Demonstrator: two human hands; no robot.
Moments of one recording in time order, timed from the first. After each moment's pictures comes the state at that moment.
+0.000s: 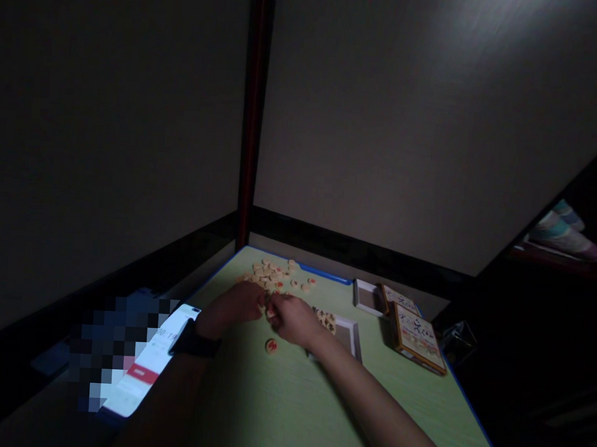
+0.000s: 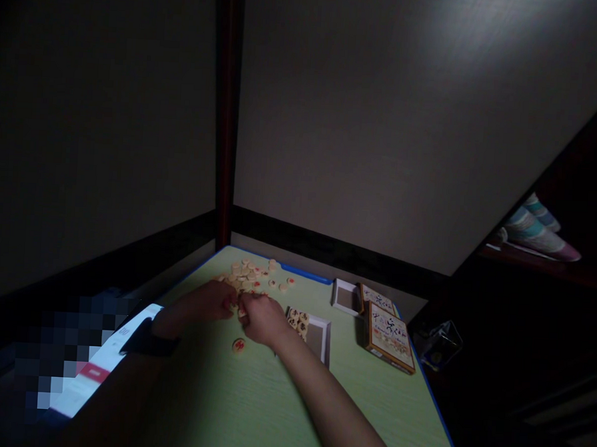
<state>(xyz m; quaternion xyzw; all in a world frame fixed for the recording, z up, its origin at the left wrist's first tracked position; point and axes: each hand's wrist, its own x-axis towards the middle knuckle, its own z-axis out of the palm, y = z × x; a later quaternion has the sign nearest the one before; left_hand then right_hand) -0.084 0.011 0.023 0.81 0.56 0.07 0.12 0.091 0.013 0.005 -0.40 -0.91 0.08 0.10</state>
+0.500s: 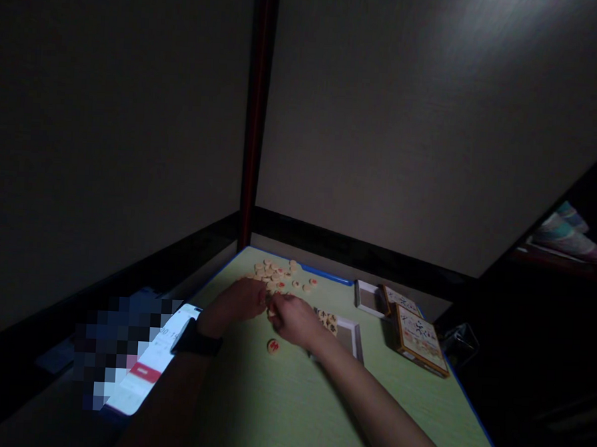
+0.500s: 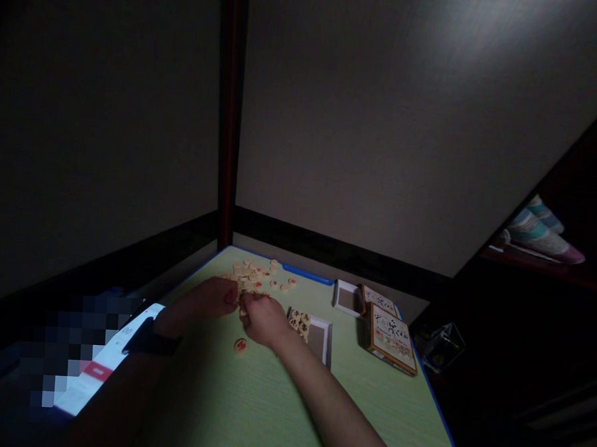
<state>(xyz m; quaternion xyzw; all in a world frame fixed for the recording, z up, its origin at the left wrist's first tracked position) -0.085 0.013 0.019 0.80 0.59 0.10 0.08 0.089 0.012 0.005 -0.41 -0.91 0.07 0.09</state>
